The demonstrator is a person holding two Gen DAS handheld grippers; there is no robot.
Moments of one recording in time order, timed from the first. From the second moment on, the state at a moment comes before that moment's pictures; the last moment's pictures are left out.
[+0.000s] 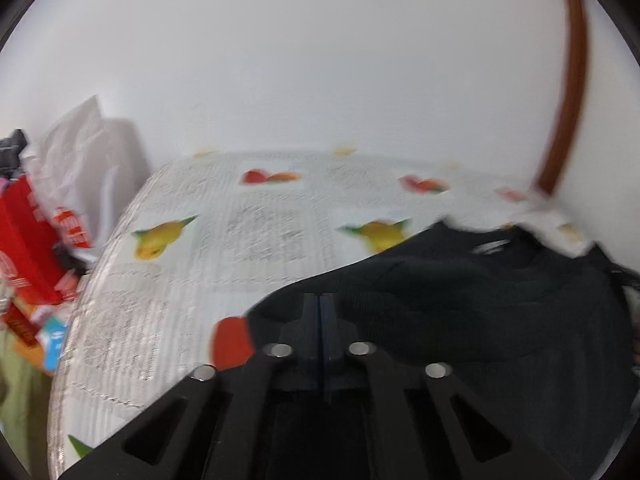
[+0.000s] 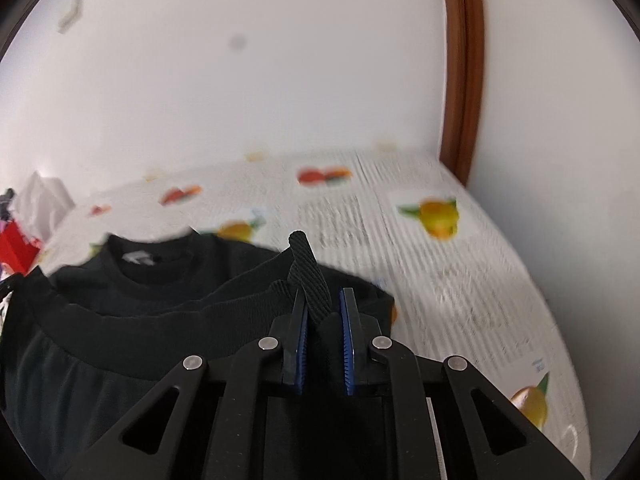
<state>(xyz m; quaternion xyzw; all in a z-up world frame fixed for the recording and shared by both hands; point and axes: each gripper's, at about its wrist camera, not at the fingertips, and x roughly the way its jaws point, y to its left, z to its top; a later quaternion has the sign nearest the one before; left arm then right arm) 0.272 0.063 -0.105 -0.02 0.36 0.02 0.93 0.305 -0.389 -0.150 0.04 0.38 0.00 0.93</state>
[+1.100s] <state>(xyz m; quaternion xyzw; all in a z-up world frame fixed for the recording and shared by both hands) 0.175 0.102 -0.138 -0.08 0.46 -0.05 0.89 0.221 -0.389 -0.179 0.02 0.46 -0.02 0.89</state>
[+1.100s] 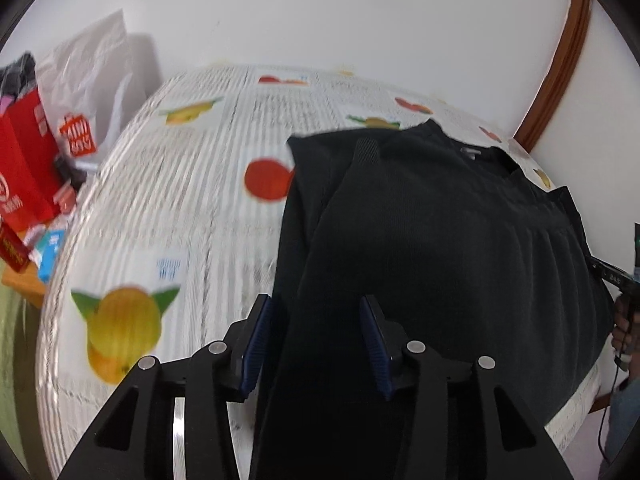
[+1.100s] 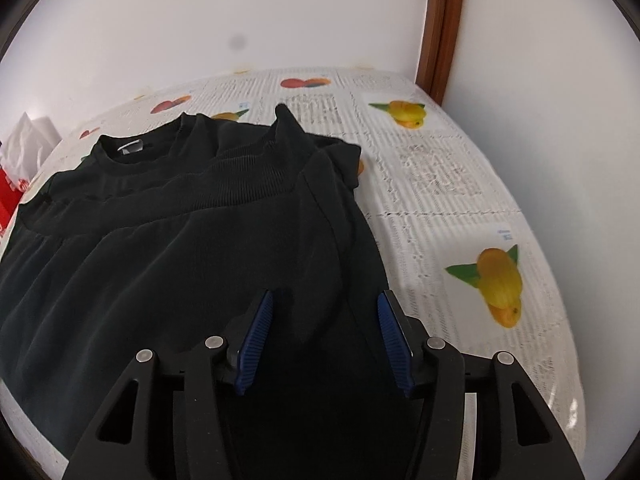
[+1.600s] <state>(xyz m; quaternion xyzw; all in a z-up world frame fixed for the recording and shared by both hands) 0.204 0.074 -0.146 -0.09 0.46 -0.08 0.88 0.249 -0.412 -0.179 0.00 0.45 0.00 0.89</state>
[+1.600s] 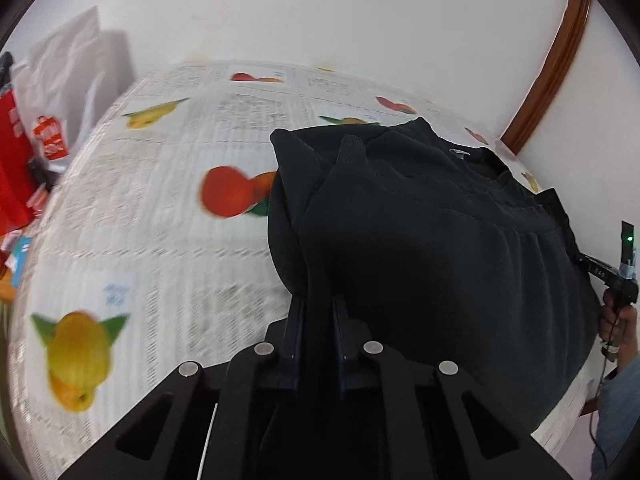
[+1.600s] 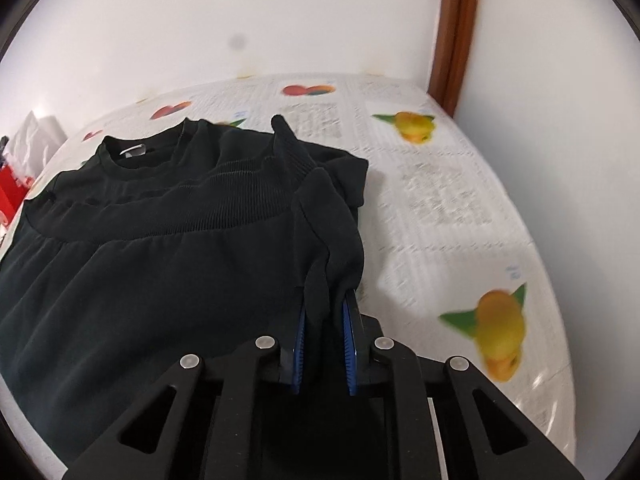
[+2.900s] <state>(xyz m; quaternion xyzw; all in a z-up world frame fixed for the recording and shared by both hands) 0.119 0.159 -0.157 -0.04 0.43 0.07 0.90 0.148 -0.122 -0.153 -0.11 0.40 0.07 0.91</state>
